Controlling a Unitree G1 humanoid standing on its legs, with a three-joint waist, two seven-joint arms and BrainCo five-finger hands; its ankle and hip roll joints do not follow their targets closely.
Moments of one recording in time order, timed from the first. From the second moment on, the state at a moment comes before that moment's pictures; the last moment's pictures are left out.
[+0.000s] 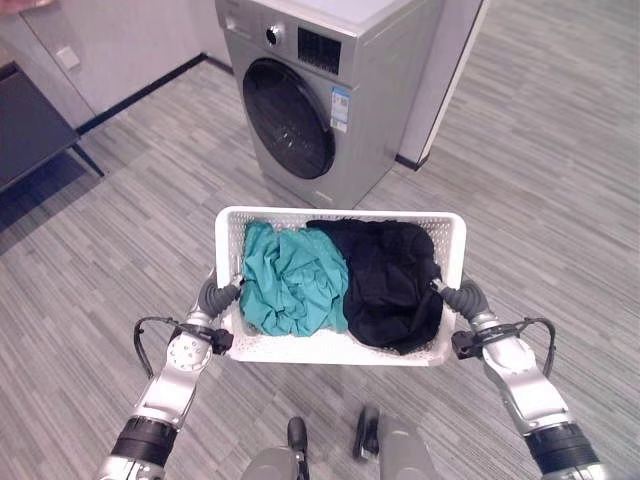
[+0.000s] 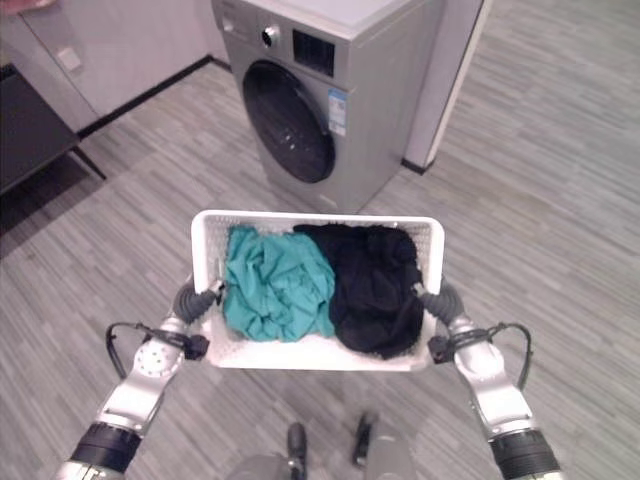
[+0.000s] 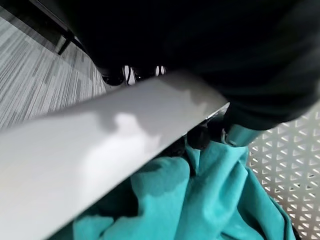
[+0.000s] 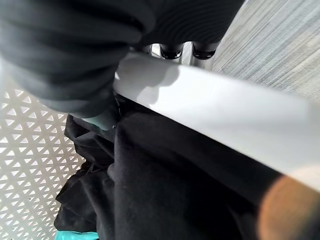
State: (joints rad) left arm -0.17 0.43 -0.13 0.20 0.10 0.02 0.14; right arm -0.11 -0.51 0.12 0.10 0.12 0.05 -0.03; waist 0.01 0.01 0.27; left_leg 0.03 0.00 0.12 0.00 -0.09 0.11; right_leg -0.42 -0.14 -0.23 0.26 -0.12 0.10
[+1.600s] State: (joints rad) left arm -0.19 0.52 -0.13 0.22 0.10 0.01 0.19; right arm -0.18 -0.48 0.17 0.08 0.11 0.04 -0.08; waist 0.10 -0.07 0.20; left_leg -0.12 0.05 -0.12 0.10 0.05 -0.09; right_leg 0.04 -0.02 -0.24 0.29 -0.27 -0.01
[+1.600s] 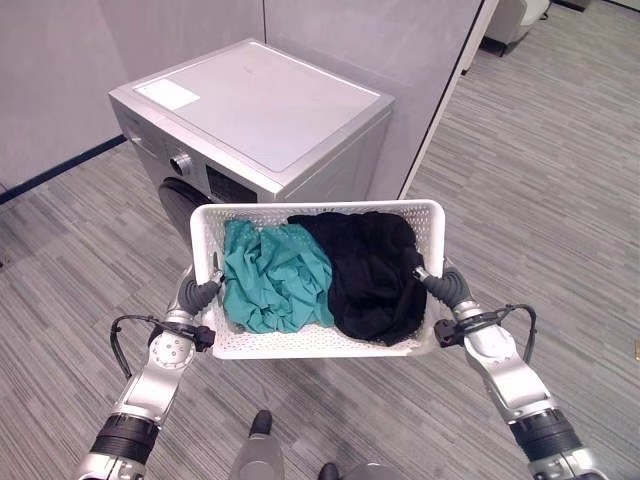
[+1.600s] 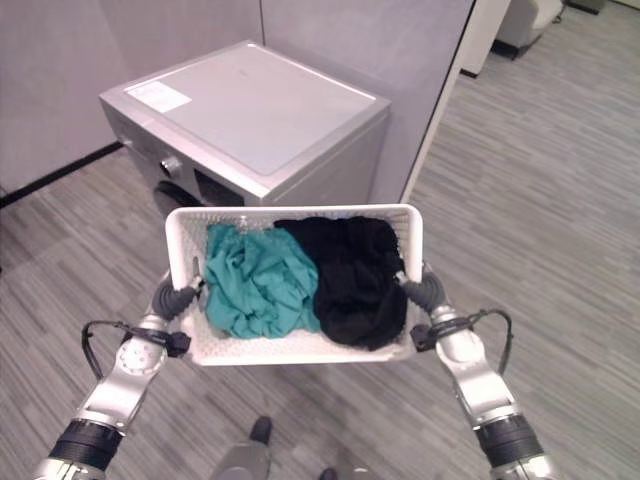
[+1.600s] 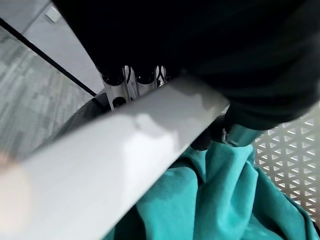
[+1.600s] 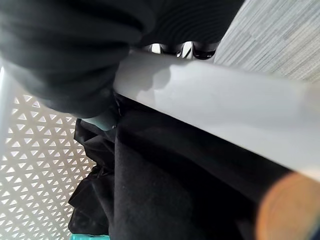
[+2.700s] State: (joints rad) left arm -1.16 0.78 -0.59 0.76 -0.04 0.11 0.26; right arm -1.17 -0.58 0.54 0.81 0.38 0.14 -0.08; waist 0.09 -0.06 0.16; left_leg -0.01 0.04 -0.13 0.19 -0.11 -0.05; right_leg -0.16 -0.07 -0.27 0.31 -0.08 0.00
